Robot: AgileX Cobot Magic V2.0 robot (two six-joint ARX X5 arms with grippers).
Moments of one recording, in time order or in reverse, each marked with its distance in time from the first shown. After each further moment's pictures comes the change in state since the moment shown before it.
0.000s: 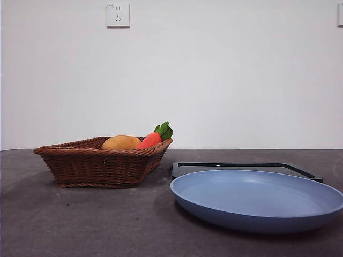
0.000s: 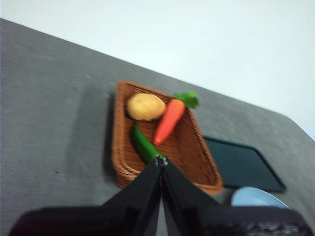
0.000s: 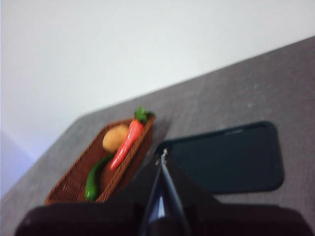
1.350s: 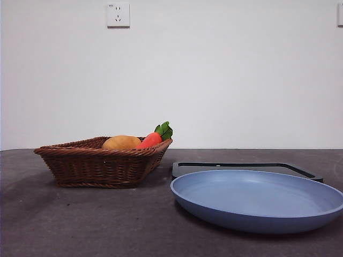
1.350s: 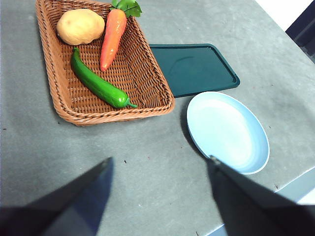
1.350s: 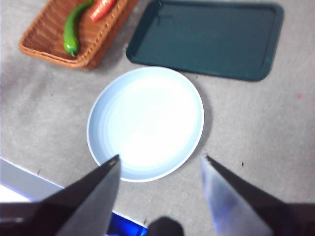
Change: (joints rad) left arm 0.000 0.413 0.416 -0.456 0.262 0.357; right arm 0.001 0.433 0.500 -0.769 -0.077 -0.452
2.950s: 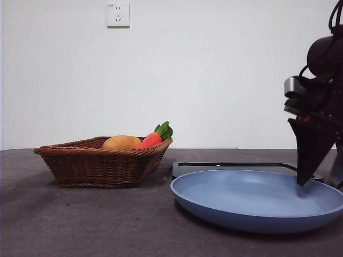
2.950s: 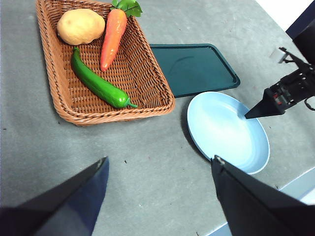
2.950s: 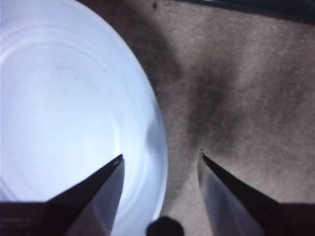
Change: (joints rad) left arm 0.000 0.000 0.000 0.000 0.000 0.000; right arm 0.097 0.926 0.001 0.390 0.060 -0.003
